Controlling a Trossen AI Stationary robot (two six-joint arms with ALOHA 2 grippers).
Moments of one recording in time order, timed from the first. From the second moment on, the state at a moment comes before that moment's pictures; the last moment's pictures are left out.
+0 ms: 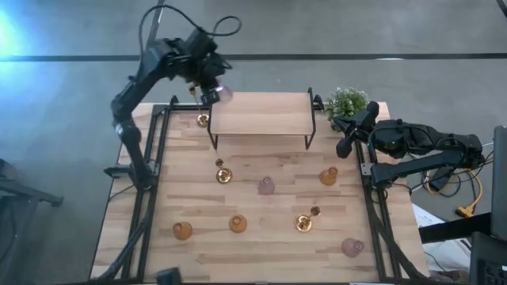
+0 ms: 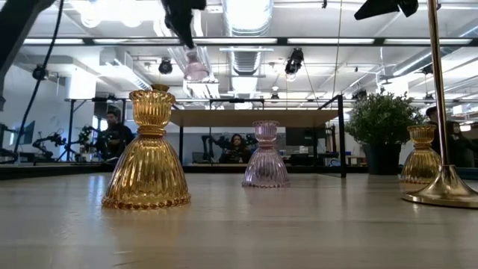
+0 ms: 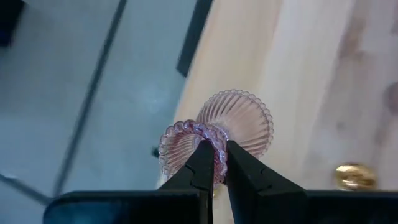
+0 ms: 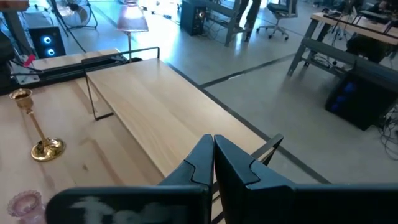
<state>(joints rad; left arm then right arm) 0.64 1.78 2.35 -1.52 -0.11 0.42 0.05 0.73 0.99 -0.70 0.73 0.18</state>
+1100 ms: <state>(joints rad) 0.69 1.95 2.30 -1.41 -0.24 0.48 0.05 0.73 0.99 -0.70 0.73 0.15</state>
